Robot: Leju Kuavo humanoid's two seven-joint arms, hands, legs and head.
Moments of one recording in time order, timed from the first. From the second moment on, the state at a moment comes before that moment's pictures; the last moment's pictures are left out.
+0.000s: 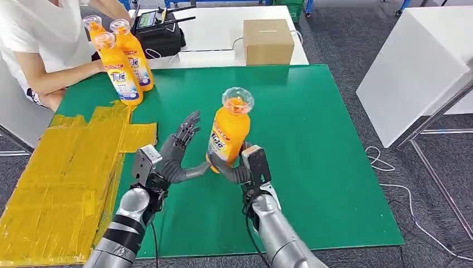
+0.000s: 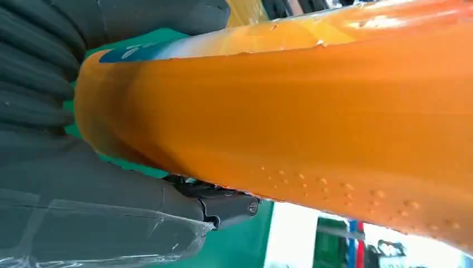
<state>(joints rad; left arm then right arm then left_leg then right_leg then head) -0.35 -0.19 -0.22 -1.17 -0.19 -0.25 -0.48 -0.44 0.38 0.26 -0.74 0.07 0.00 -0.50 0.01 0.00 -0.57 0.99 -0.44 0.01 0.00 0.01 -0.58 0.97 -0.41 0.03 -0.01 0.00</state>
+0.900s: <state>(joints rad) -0.36 -0.19 -0.21 -1.13 -0.20 -0.19 -0.47 -0.50 0.37 0.69 -0.70 0.13 -0.29 -0.42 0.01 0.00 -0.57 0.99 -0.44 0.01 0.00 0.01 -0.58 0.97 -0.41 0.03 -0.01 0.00</state>
